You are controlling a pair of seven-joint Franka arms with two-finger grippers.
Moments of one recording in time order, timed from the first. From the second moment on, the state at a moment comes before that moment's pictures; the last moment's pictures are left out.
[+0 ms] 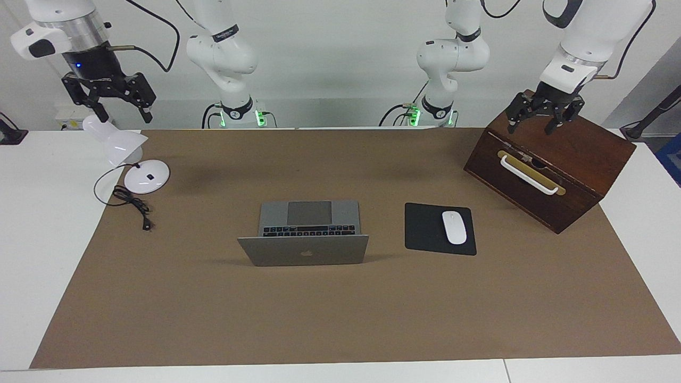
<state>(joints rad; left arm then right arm) -0.09 -0.20 0.07 -1.83 -0.01 1.65 0.10 -0.33 -0.16 0.18 -1.65 0.04 1.60 -0.11</state>
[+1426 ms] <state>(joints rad) -0.18 -0.20 0.03 -1.87 -0.07 1.92 -0.03 -0.33 0.11 0.18 -1.49 -0.02 1.82 -0.11</state>
